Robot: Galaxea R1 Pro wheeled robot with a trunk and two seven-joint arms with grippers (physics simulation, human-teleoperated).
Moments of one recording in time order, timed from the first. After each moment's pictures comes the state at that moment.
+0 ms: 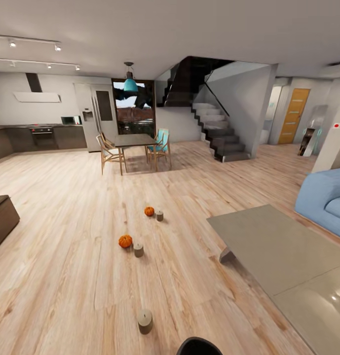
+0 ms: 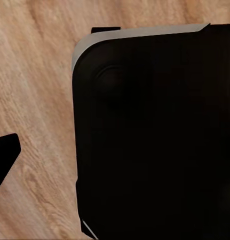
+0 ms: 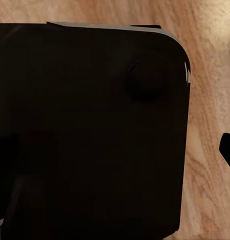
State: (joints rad) left arm -0.01 0.01 -0.01 -0.03 -0.01 -0.12 0.00; right arm 0.00 0.02 0.00 0.01 0.00 -0.19 0.01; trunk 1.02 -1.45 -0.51
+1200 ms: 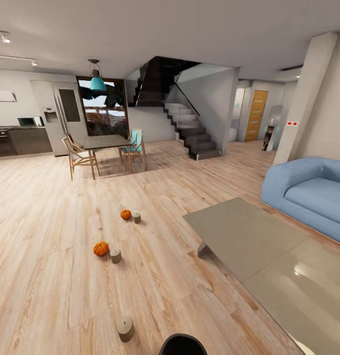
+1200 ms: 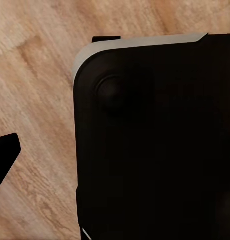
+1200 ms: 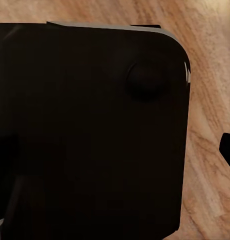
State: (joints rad) left arm -0.01 0.01 -0.01 -0.03 0.00 -0.16 0.00; right arm 0.00 0.02 0.00 0.01 0.00 -0.19 0.01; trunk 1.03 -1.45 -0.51
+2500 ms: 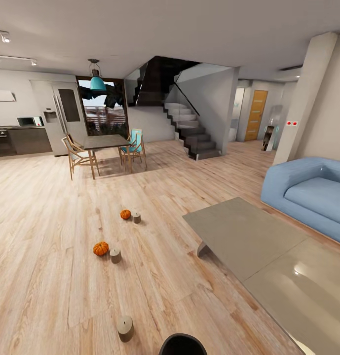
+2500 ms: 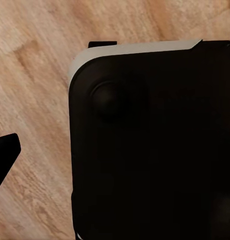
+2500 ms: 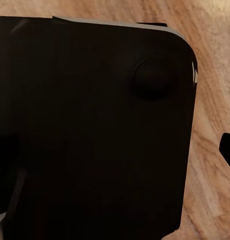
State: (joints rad) left arm 0.00 0.01 0.00 -0.04 0.00 -0.16 -0.01; right arm 0.00 0.03 0.01 0.01 0.02 -0.17 0.01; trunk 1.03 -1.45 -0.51
